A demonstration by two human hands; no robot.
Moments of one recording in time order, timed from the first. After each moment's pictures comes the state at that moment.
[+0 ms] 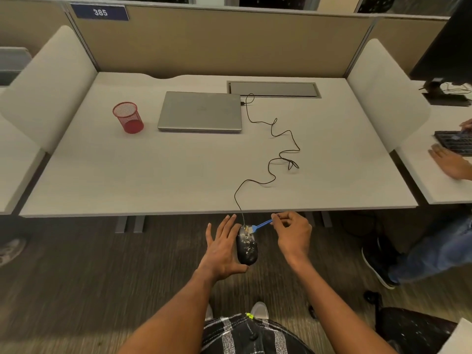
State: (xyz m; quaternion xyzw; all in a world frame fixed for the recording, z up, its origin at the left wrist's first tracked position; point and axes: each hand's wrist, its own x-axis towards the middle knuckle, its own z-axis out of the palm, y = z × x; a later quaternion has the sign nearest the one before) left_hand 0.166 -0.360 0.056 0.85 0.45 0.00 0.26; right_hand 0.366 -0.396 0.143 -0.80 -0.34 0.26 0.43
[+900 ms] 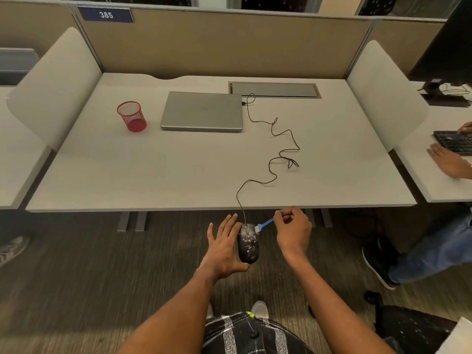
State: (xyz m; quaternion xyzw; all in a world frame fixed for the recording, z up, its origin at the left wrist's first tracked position) left_hand 0.166 -0.375 0.059 0.84 0.46 0.01 0.27; right_hand 0.360 -0.403 0.145 -0.81 -0.32 0.22 0.44
